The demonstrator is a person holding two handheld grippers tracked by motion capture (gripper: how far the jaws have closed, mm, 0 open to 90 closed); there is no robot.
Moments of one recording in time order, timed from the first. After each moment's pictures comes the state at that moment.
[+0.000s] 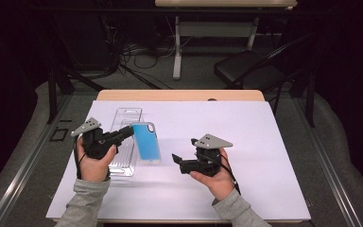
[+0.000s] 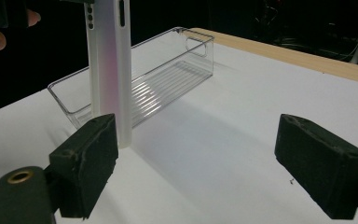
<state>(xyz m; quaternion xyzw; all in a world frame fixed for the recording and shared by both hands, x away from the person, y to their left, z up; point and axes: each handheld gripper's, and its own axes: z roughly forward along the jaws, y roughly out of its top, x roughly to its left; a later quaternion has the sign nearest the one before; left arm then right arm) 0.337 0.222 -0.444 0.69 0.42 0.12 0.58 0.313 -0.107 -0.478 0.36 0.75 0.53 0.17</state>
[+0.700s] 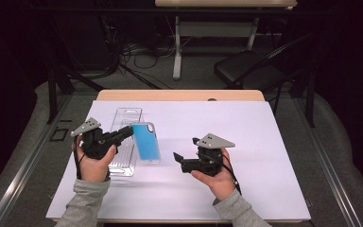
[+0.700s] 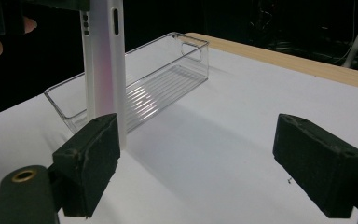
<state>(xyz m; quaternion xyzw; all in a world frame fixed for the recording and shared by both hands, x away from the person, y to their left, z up) 0.336 0.222 -0.443 0.68 0.43 0.12 0.58 0.312 -0.111 -0.475 0.36 0.74 0.53 0.18</state>
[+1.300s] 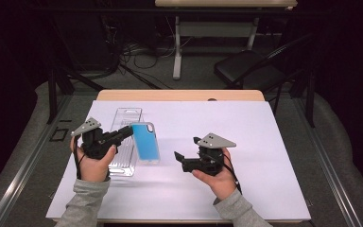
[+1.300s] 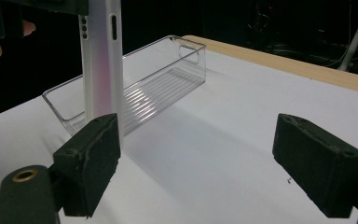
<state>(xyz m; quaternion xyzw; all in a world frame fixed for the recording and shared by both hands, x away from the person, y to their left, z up) 0.336 0.221 -0.442 0.69 0.43 0.12 0.58 0.312 -0.113 -0.473 0.36 0.74 0.53 0.19</state>
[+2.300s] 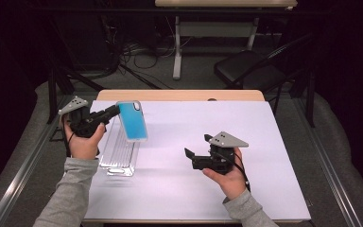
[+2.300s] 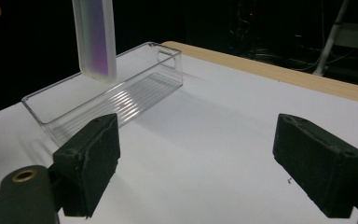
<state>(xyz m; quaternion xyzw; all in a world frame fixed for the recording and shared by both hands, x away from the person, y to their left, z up) 0.383 0.255 -0.408 0.67 0.44 0.18 0.57 0.311 -0.140 -0.467 0.38 0.73 0.53 0.22</state>
